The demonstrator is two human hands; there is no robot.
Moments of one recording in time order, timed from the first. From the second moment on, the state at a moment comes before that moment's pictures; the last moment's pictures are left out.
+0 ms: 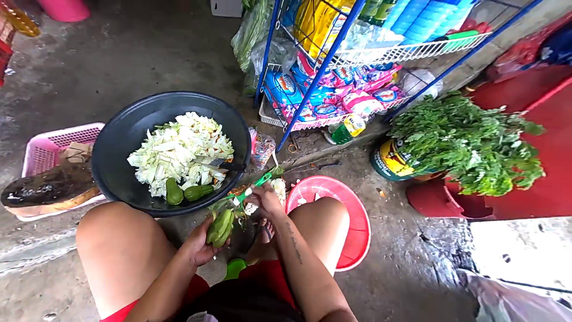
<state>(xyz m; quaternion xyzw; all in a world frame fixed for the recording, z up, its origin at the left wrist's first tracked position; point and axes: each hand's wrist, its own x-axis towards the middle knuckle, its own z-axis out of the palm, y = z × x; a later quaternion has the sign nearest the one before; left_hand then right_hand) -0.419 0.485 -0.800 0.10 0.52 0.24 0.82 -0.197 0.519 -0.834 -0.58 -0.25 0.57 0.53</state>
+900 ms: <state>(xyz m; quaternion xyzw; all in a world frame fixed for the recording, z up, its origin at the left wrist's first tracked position) -0.420 0.488 -0.807 0.11 0.49 0.25 0.83 -0.202 0.504 -0.799 -0.64 -0.49 0.34 0.49</state>
